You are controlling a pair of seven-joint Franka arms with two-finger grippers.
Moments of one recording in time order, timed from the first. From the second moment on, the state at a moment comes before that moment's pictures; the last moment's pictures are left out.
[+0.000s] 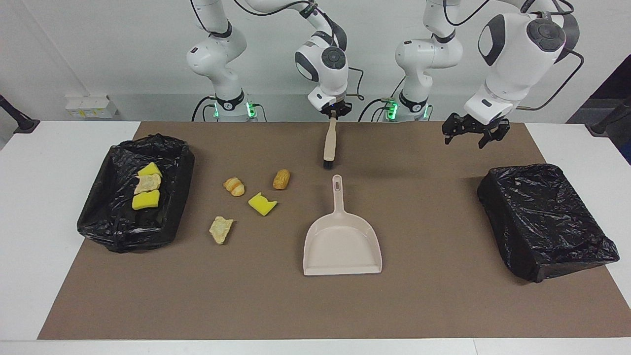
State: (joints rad) left arm -0.03 -0.10 -0.10 -1.88 -0.03 1.71 0.08; right arm 0.90 -0.01 0.11 -2.32 0.37 2.17 0.95
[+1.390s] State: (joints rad) left arm -0.45 0.13 -0.13 -2.06 -0.03 2.47 -0.47; right arm 0.13 -0.13 0.09 -2.16 -0.07 1.73 0.18
